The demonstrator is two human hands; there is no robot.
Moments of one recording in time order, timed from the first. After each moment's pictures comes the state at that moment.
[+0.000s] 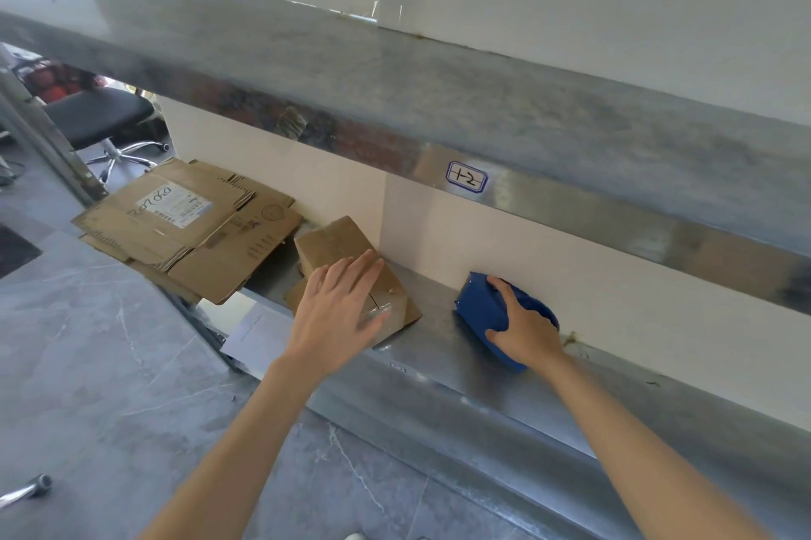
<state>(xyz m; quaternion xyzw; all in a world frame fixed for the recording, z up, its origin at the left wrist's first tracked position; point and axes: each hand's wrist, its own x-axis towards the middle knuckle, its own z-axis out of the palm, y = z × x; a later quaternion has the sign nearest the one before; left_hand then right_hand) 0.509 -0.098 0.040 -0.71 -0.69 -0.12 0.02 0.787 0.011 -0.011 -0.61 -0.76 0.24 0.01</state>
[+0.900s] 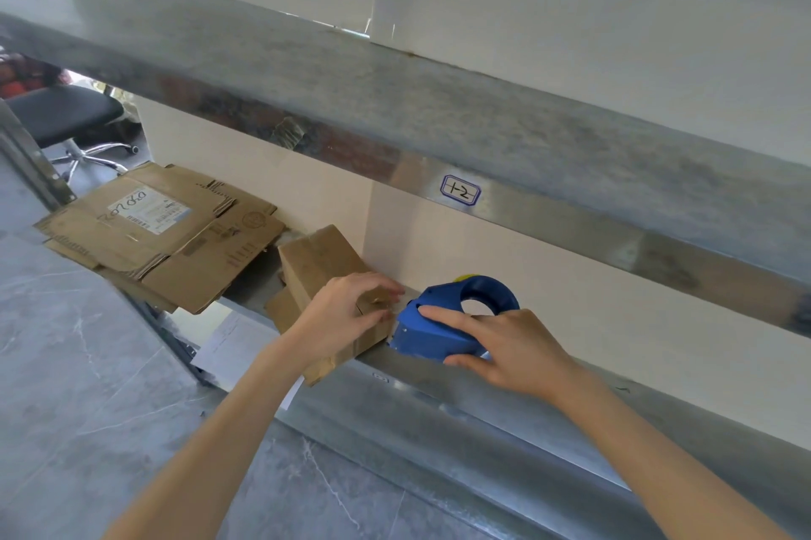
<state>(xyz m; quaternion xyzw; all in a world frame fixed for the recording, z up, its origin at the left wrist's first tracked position) 0.515 -0.080 0.062 -0.71 -0.56 -0.33 -0.26 0.780 -0.039 0.072 -0.31 -0.95 0.04 0.07</state>
